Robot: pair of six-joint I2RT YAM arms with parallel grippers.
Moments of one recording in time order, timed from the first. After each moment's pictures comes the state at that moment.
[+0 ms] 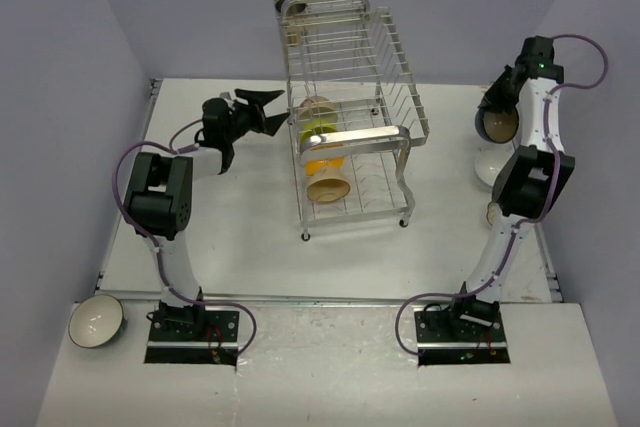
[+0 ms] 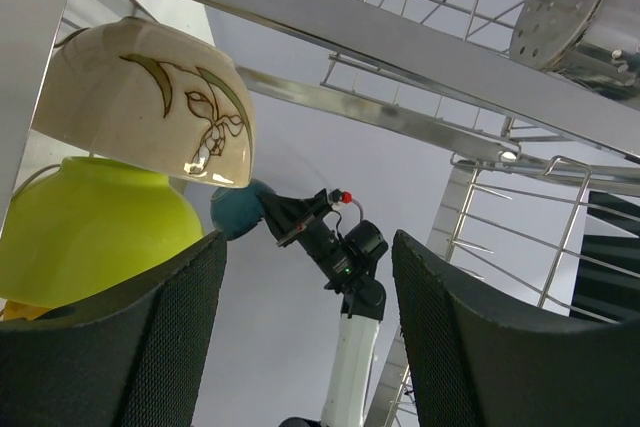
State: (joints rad) left arm -0.13 1.98 1.13 0.70 0.52 -1.80; right arm -0.29 2.23 2.26 -0.96 -0.13 0.48
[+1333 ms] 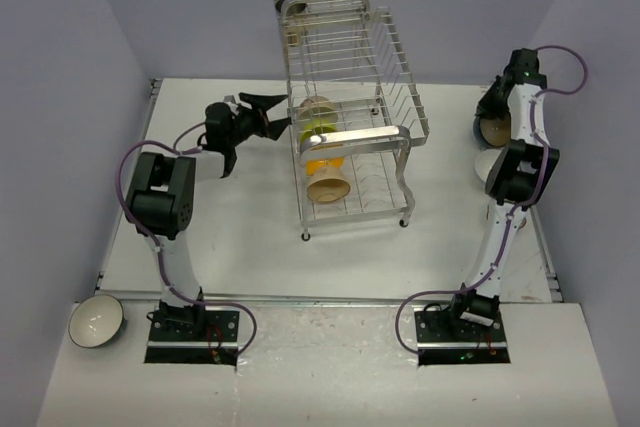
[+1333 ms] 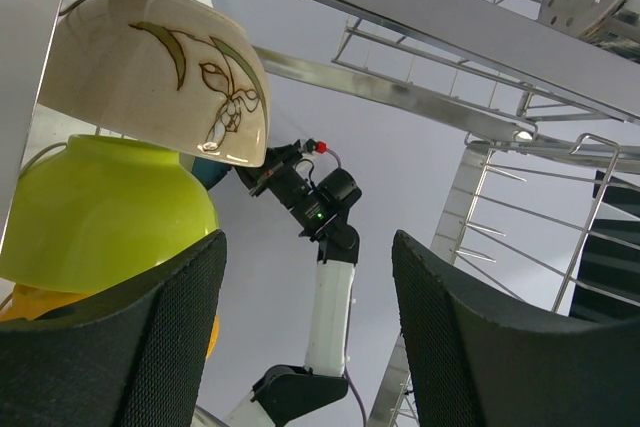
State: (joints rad) left arm -0.15 1.98 1.10 0.76 0.55 -1.80; right arm -0.29 2.48 2.41 -0.91 -0.07 0.43
